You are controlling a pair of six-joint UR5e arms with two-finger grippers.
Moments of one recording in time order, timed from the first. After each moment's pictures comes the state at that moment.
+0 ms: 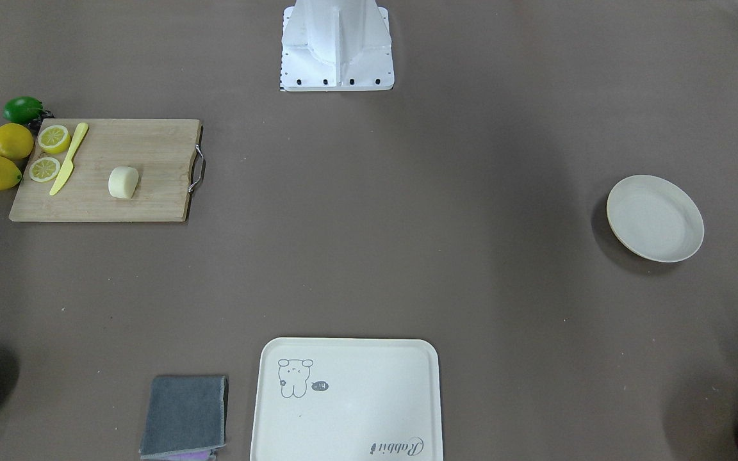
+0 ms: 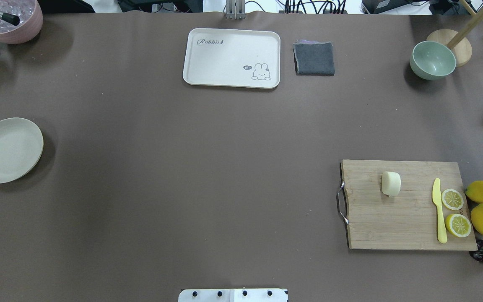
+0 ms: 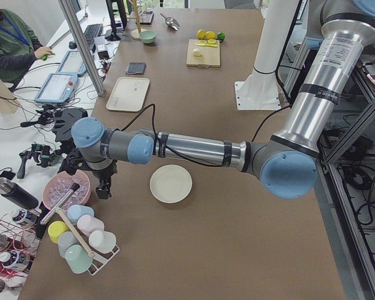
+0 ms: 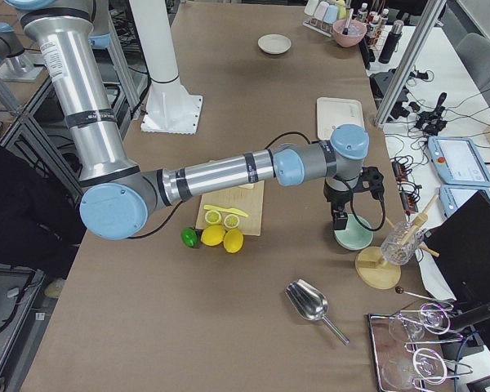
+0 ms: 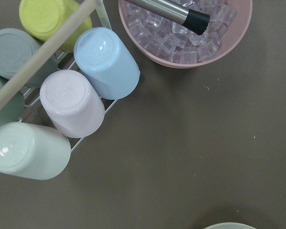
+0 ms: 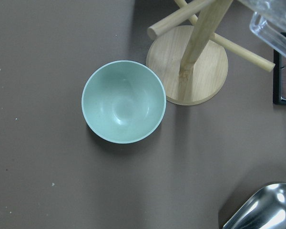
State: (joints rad) left arm -1.57 -1.94 -1.33 -1.61 -2.39 -0.10; right arm 1.47 -1.28 1.54 -1.55 2.33 0.20
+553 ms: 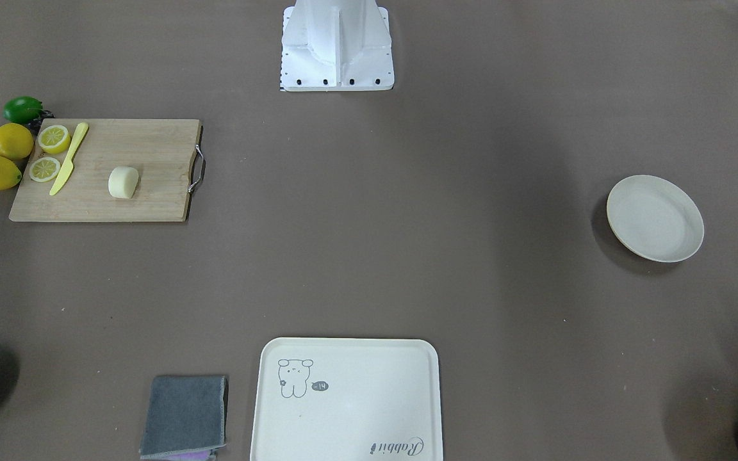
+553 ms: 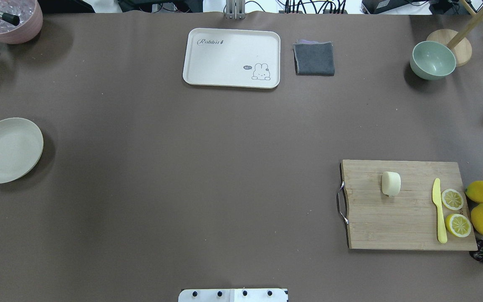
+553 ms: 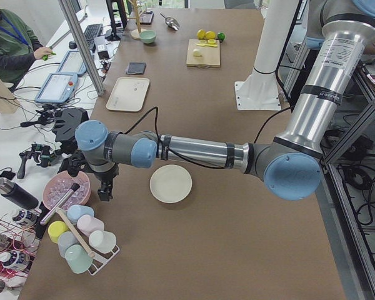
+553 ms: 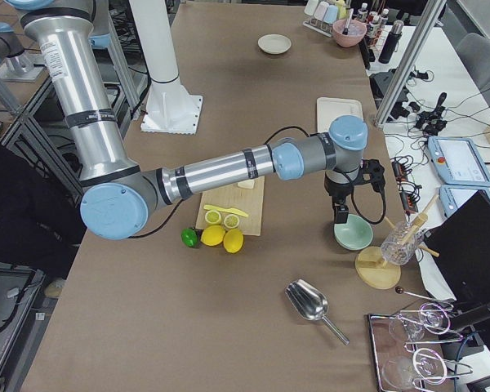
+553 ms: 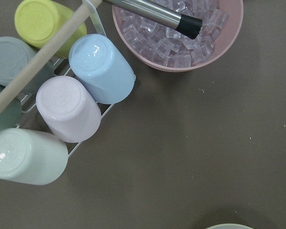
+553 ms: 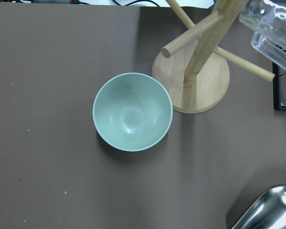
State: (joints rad) left arm -1.58 -1.91 -1.34 -1.65 -2.39 -0.11; right arm 1.47 -1.28 1.59 -1.55 2.32 0.26
